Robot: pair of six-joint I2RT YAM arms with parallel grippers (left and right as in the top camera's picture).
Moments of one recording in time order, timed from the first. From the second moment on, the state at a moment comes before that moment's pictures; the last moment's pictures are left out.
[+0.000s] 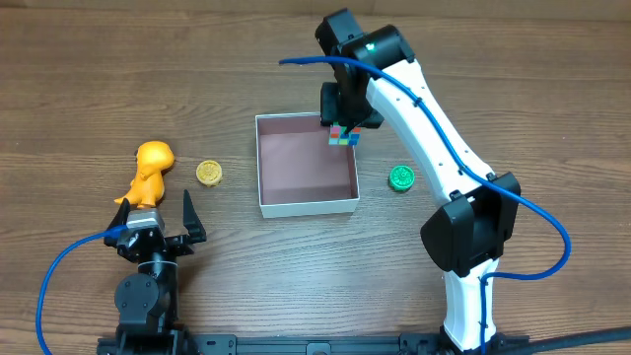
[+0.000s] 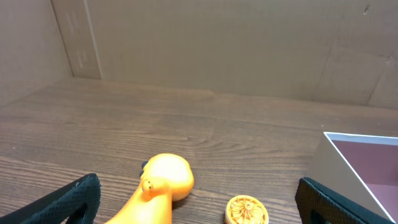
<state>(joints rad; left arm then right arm) -0.01 0.01 0.01 -0.06 -0.17 -0.07 0.49 2.16 2.15 -1.40 0.03 0.48</state>
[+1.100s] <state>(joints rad) -0.01 0.01 0.01 -0.06 -0.17 -0.07 0.58 2.16 1.97 -1.17 0.06 0.48</state>
